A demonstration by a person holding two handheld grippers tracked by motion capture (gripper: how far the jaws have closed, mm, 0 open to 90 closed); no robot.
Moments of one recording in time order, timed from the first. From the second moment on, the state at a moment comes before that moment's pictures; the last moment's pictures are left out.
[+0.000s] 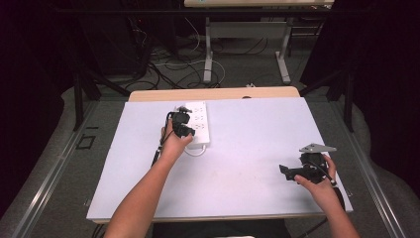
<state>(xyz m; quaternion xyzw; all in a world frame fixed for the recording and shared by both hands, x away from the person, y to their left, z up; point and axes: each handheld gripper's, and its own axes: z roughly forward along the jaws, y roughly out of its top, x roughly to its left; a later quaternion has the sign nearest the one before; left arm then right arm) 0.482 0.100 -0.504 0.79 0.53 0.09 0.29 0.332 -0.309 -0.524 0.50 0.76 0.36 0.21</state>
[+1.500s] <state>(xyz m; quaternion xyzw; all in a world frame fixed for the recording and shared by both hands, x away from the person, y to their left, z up) 0.527 0.113 -0.500 0.75 0.58 0.10 0.29 0.333 -0.309 -0.527 0.50 0.76 0.35 0.21</state>
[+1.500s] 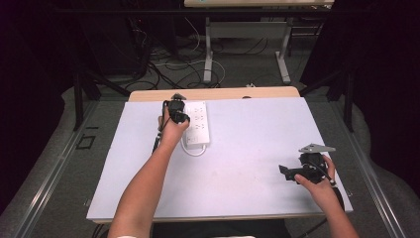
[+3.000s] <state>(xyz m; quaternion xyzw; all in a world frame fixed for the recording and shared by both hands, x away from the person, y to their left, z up) 0.541 0.114 -0.519 0.77 0.57 0.10 0.27 0.333 -0.308 -0.530 0.50 0.77 0.35 0.21</state>
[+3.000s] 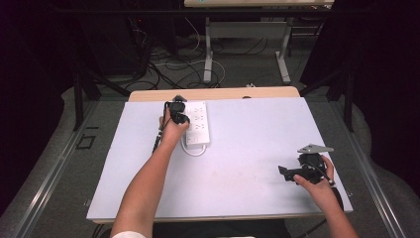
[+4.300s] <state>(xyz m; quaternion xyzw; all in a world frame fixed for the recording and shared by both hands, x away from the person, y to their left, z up) 0.565 0.115 -0.505 0.77 0.56 0.11 0.28 0.335 -0.307 -0.530 0.50 0.76 0.35 0.21</state>
